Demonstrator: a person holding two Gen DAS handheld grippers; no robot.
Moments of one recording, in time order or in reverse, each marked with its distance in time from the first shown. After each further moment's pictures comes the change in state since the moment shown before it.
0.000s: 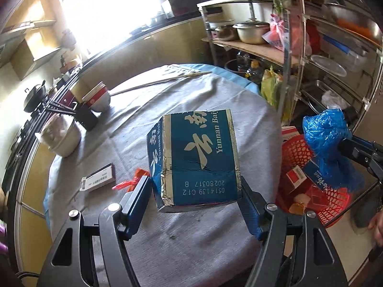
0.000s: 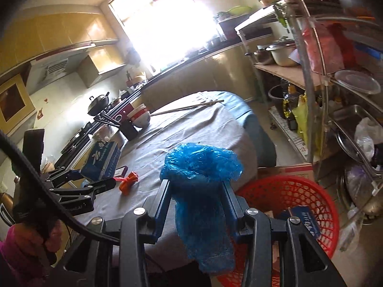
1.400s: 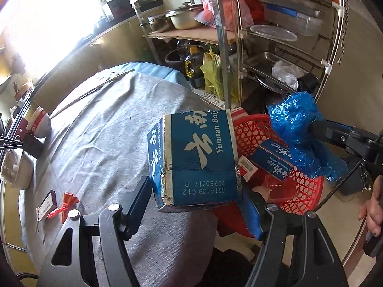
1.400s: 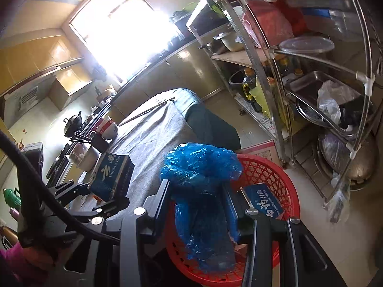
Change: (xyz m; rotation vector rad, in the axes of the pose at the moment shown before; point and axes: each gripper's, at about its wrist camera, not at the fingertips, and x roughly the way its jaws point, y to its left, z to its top) left arm 0.035 -0.111 0.009 0.207 0.047 -0.208; right arm -0.020 -0.089 -0.019 0.202 0.011 -0.105
